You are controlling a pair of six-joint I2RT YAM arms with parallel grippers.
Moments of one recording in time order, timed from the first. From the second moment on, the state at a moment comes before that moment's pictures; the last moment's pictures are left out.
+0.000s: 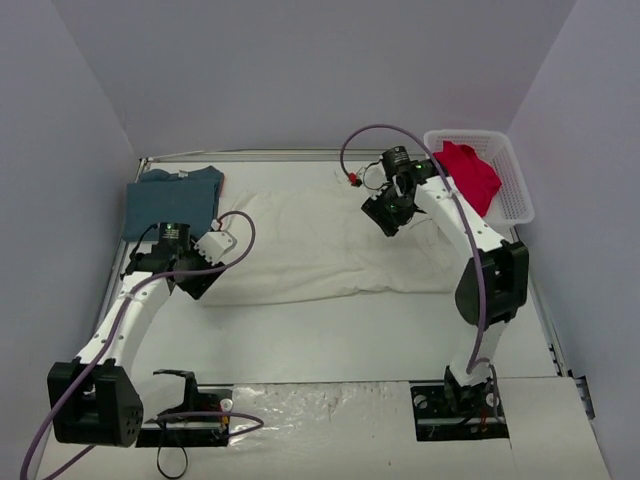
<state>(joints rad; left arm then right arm) -0.06 1.16 0.86 -0.71 0.10 0.67 0.35 1.90 1.72 -1.04 -0.04 -0.53</state>
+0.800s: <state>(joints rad) -0.06 1.26 0.63 -0.62 0.20 0.90 0.17 1.36 1.16 -0.99 0.03 -0.51</state>
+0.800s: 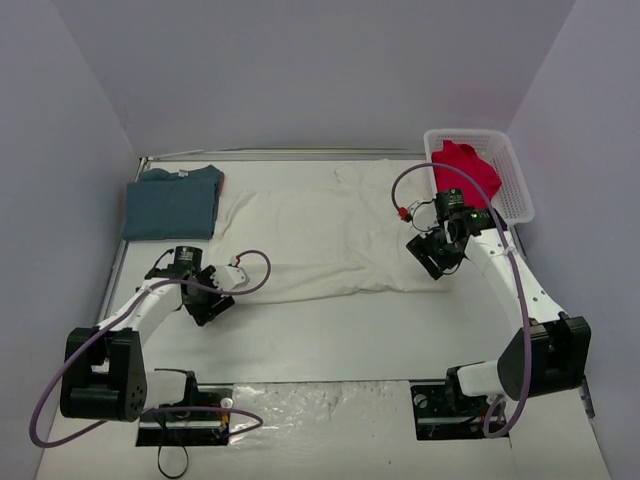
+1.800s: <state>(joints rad) -0.06 1.35 0.68 -0.53 0.24 0.90 0.01 1.71 1.10 -0.94 -0.03 -0.63</state>
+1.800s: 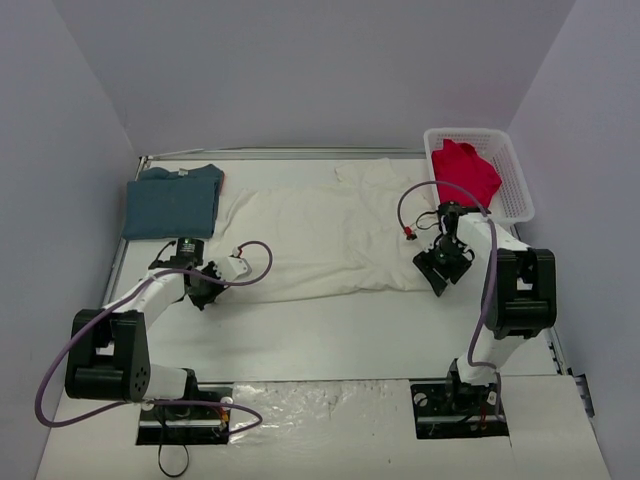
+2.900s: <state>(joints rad) -0.04 1.03 0.72 -0.84 0.23 0.99 -0.10 1.54 1.13 -1.05 -0.06 -0.71</state>
